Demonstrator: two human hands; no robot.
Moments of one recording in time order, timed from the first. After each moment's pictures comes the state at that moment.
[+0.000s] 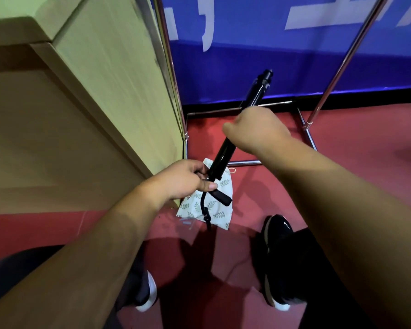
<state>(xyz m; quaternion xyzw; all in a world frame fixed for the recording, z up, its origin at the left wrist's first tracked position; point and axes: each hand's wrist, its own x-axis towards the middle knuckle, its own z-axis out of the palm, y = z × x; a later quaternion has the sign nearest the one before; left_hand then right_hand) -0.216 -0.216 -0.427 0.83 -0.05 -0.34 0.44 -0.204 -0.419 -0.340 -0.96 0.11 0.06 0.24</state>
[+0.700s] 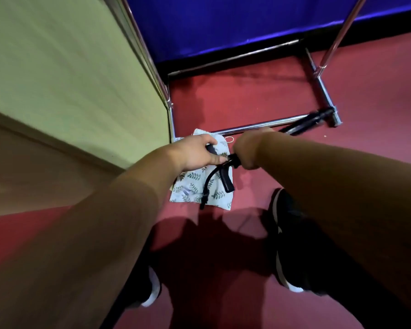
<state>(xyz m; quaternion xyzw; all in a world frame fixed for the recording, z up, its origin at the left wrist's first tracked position) -0.137 -0.273 -0.536 0.89 -0.10 -0.38 0.20 -0.163 -0.447 -0.537 -0.91 -0.11 0.38 -0.09</state>
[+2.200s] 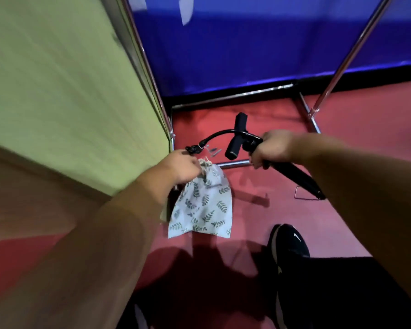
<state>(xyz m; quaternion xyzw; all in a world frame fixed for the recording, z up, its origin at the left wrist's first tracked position) -0.094 -0.262 -0.514 0.93 -0.07 -0.30 0.17 -0.115 -0.514 -0.495 -0.88 0.15 0.31 0.32</state>
